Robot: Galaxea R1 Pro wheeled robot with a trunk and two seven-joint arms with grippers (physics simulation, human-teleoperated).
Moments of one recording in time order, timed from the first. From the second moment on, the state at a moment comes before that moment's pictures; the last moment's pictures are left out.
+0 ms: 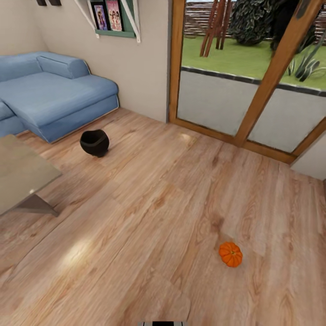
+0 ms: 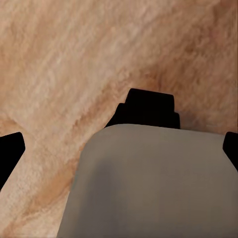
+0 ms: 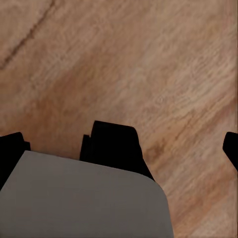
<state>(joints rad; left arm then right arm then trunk) -0.34 -0.02 -0.30 0.06 0.42 -0.33 0.17 -0.37 0.03 0.51 0.05 -0.26 -0.32 -0.17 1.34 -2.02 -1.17</state>
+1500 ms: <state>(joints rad) -0.34 -0.03 -0.30 0.06 0.42 -0.33 0.17 -0.37 0.03 0.51 0.05 -0.26 -0.32 -0.16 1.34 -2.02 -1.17</state>
